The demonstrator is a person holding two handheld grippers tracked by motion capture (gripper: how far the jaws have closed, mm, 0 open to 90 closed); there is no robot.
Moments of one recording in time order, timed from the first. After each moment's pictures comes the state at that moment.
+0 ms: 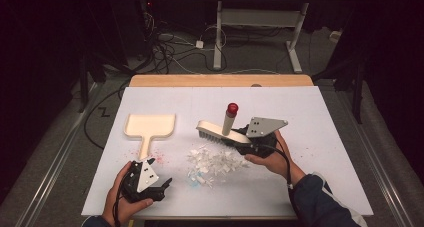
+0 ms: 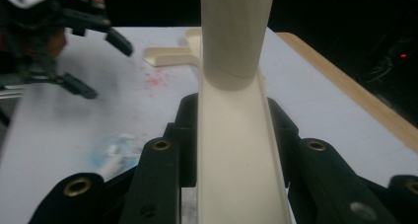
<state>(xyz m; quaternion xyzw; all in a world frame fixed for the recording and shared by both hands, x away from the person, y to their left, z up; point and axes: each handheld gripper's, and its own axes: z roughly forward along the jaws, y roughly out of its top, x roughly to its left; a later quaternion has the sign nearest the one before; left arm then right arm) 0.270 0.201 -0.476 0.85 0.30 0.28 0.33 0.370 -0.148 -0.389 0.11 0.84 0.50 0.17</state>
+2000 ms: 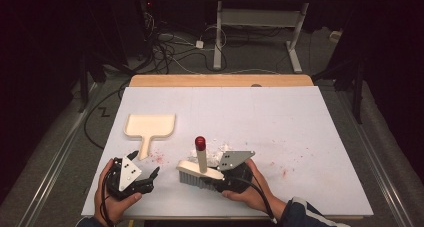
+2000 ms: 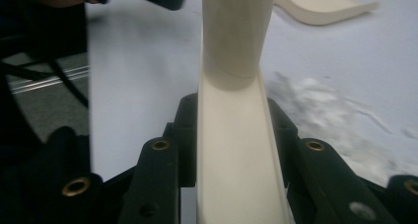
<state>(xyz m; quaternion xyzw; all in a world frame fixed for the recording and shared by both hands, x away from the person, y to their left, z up) 0.266 0.224 -0.463 0.79 0.36 0.33 0.36 0.311 -0.093 -0.439 0.15 0.88 0.44 0.07</state>
